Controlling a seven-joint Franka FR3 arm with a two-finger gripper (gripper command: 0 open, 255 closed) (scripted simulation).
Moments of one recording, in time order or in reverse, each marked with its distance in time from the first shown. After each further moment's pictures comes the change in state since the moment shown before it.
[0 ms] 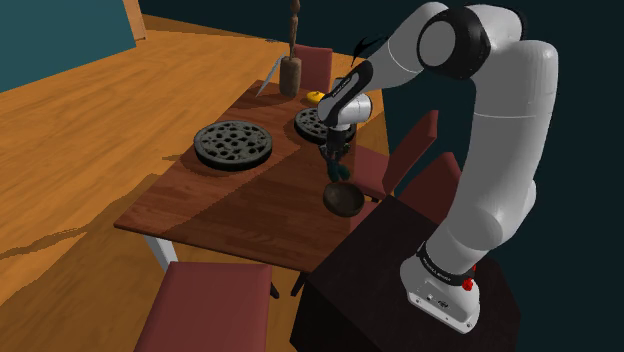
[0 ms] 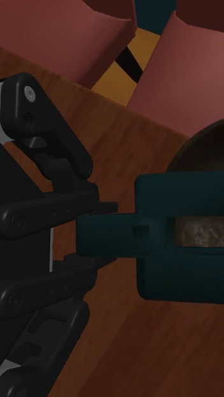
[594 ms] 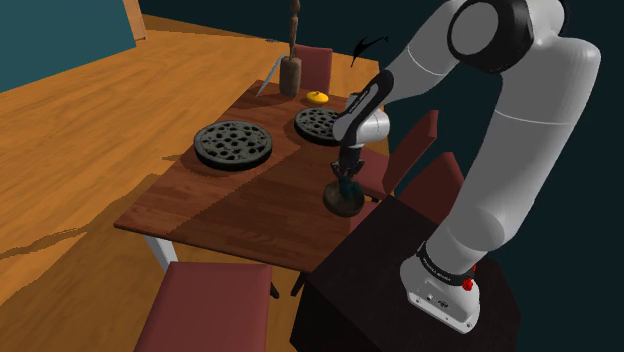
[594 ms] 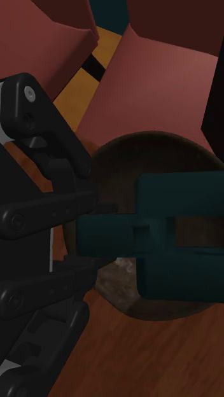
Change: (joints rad) arm 0.024 -0.169 -0.012 -0.335 -0.017 0.170 0.007
